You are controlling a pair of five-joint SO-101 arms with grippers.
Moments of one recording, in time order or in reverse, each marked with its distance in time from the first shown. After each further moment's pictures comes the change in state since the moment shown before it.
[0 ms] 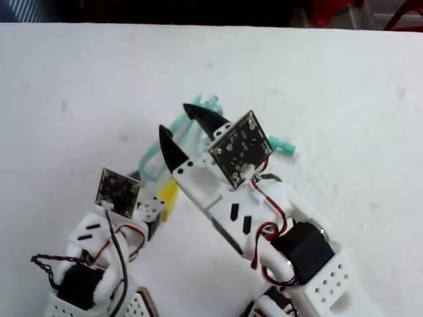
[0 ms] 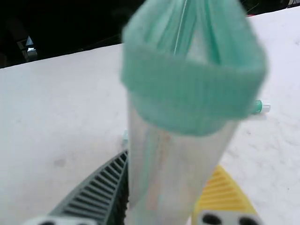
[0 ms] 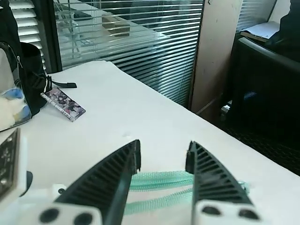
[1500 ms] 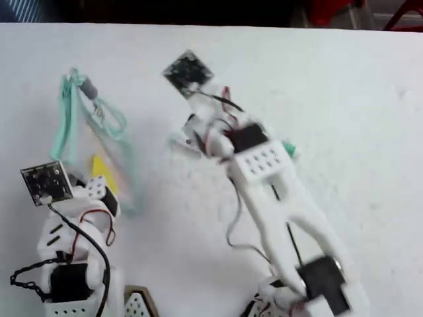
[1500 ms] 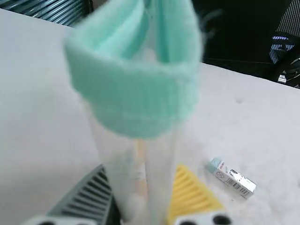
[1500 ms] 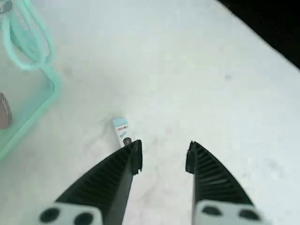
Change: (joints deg) left arm -27.9 1.0 0.4 -3.3 12.1; right arm 14.9 47.6 -14.5 3.6 14.6
